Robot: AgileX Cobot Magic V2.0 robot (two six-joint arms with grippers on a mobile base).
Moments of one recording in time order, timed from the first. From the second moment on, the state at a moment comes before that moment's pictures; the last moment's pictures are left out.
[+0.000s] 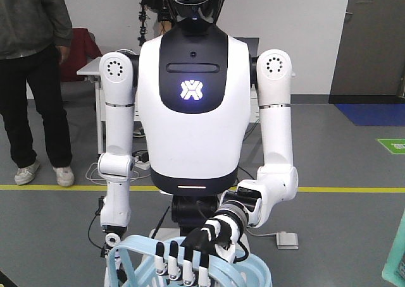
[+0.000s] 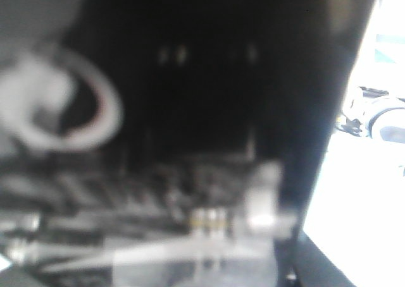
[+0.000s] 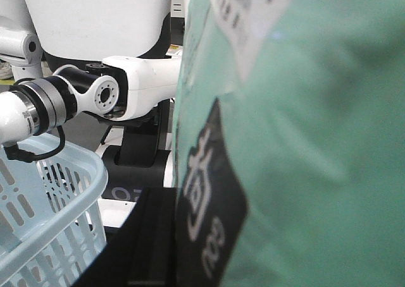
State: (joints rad) left arm -0.19 0.46 -0.48 0.07 0.39 -0.20; right arm 0.06 0.58 -0.57 0.01 0.45 0.00
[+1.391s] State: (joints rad) left arm -0.19 0.46 -0.48 0.07 0.39 -0.20; right arm 0.06 0.66 -0.88 0.66 0.73 -0.92
